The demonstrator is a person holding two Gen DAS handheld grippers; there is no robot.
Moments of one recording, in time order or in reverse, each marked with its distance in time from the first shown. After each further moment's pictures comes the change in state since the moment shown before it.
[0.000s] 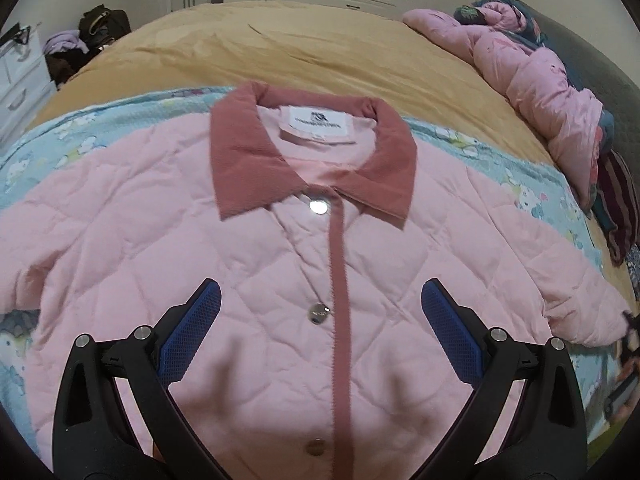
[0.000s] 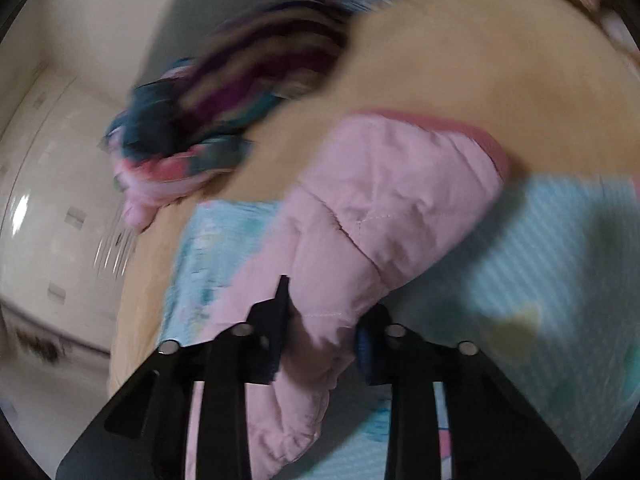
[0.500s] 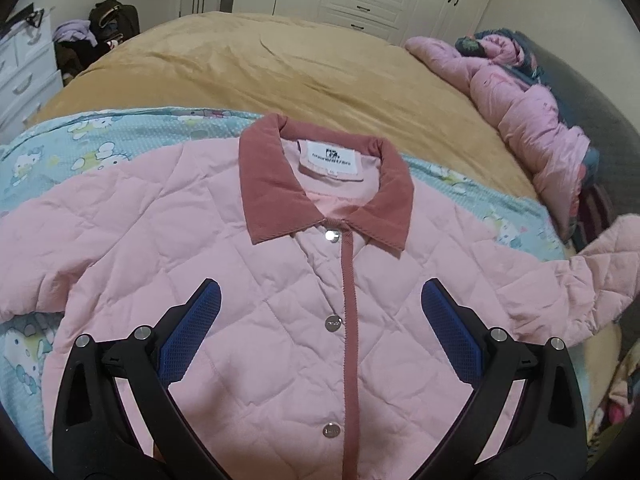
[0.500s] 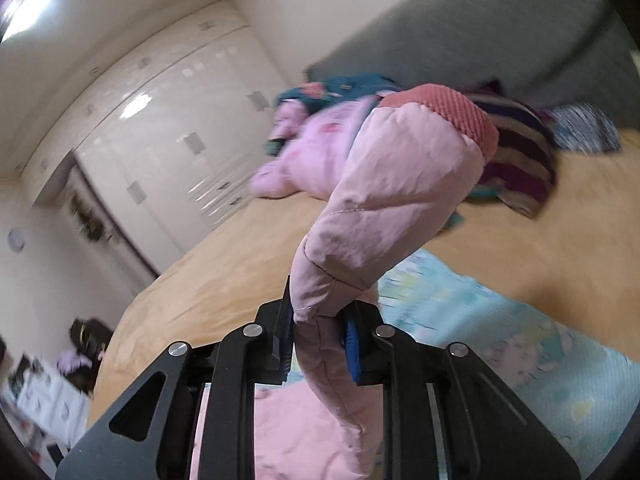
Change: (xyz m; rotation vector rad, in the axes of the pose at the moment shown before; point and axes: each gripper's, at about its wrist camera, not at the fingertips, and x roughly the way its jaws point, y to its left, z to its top) left arm -0.046 0.032 0.014 -0.074 -0.053 -0.084; right arm -0.087 0.213 -0.017 -0.491 -0.075 0.311
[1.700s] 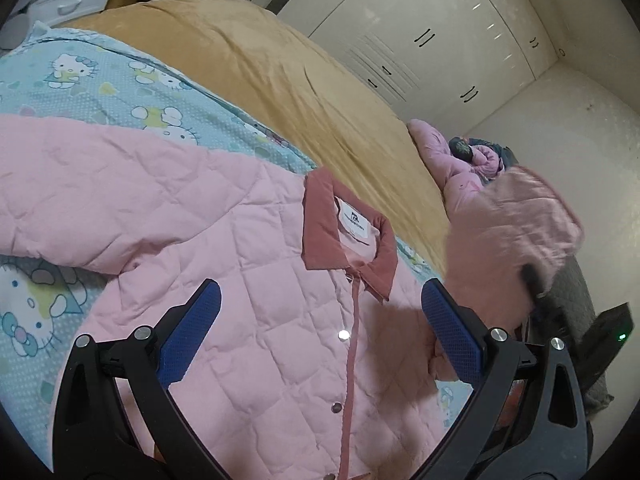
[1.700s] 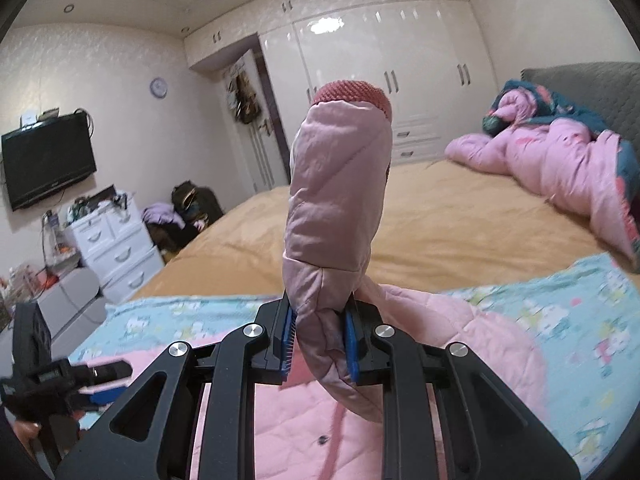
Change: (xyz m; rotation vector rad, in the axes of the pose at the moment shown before) left arm -0.079 0.150 -0.005 -0.376 -0.114 -0.271; right arm 0.008 0.298 -0.193 -0.453 0.179 0.438
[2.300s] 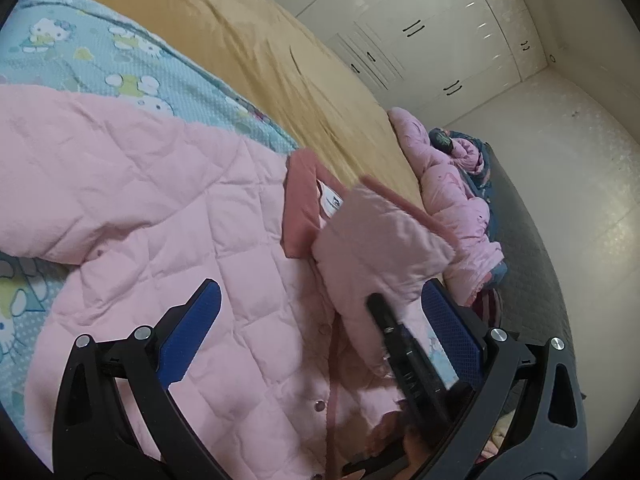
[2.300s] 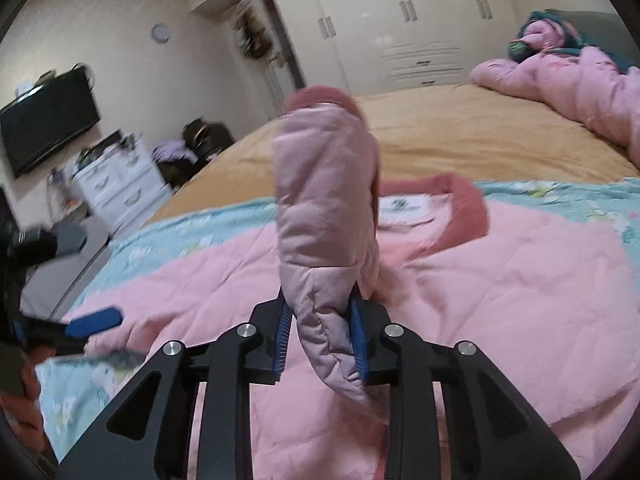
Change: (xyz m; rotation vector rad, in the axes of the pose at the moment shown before) left arm 0.026 0.015 0.001 -0.050 0.074 -0.121; right arm 0.071 0.043 -0.102 0.009 0.240 0.087
